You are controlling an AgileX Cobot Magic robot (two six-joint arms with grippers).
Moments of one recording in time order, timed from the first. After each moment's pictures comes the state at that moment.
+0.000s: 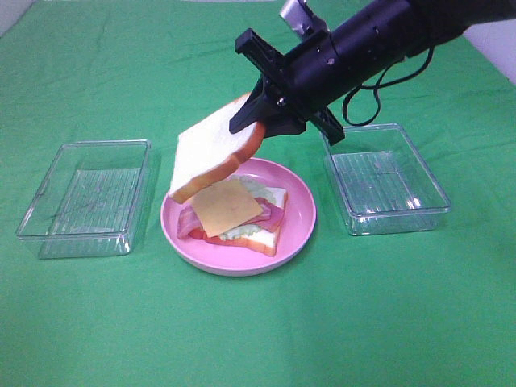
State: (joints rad) left arm -0.50 -0.01 -0.50 -0.02 1.06 0.01; right arm 0.37 1.97 -1.39 1.03 0.83 -0.26
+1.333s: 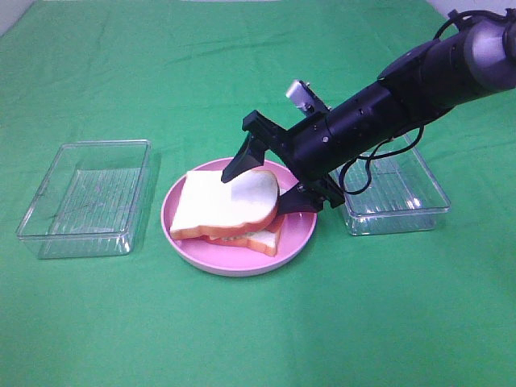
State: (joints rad) left arm -0.50 -0.01 -0.50 -0.02 1.06 0.01; right arm 0.37 2.08 -1.22 1.16 0.70 -0.42
